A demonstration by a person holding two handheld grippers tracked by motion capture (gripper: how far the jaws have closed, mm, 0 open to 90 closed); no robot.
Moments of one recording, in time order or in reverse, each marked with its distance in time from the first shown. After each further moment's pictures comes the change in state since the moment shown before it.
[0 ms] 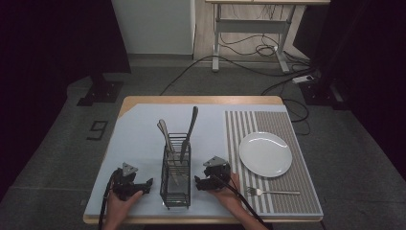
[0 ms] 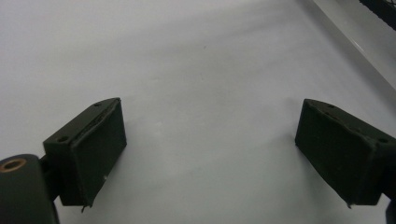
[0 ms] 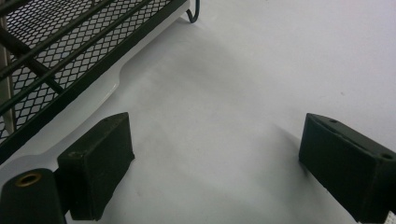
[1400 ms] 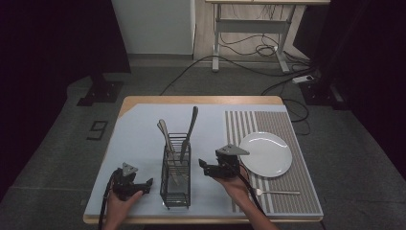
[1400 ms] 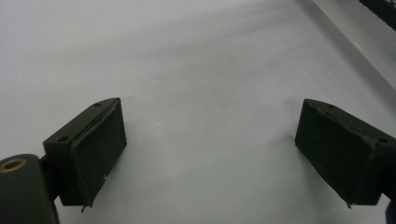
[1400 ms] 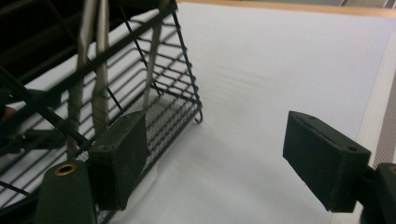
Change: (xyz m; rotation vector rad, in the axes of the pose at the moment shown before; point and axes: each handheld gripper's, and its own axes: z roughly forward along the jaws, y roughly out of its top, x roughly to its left) left arm 0.000 0.000 0.000 -0.002 0.000 -0.001; right arm -0.024 0.035 -0.055 -0.253 0.112 0.155
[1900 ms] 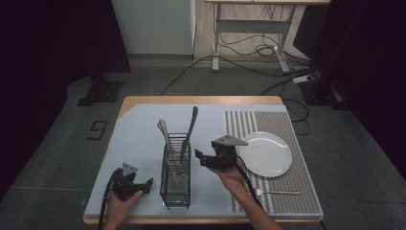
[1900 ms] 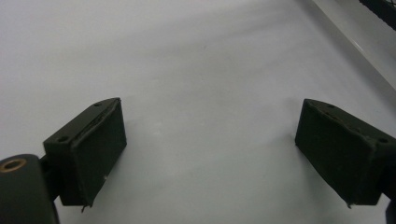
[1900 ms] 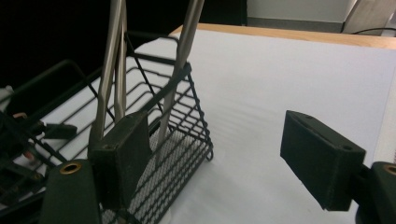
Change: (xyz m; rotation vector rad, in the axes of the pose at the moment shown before) left arm 0.000 0.000 0.000 0.000 0.002 0.001; right arm 0.004 0.030 0.004 -0.051 0.028 0.021
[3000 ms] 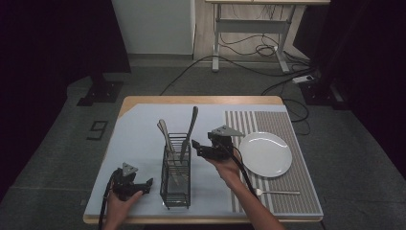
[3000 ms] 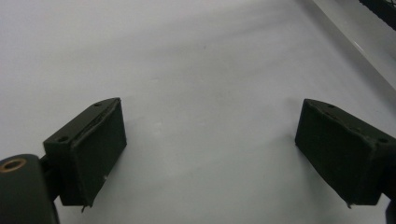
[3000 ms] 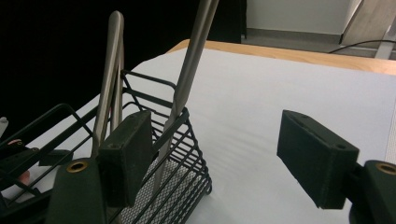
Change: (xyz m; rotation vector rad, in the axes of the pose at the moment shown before) left arm 0.000 0.000 0.000 0.000 -0.001 -0.001; right arm -0.001 0.024 0.015 -0.032 -0.001 -0.004
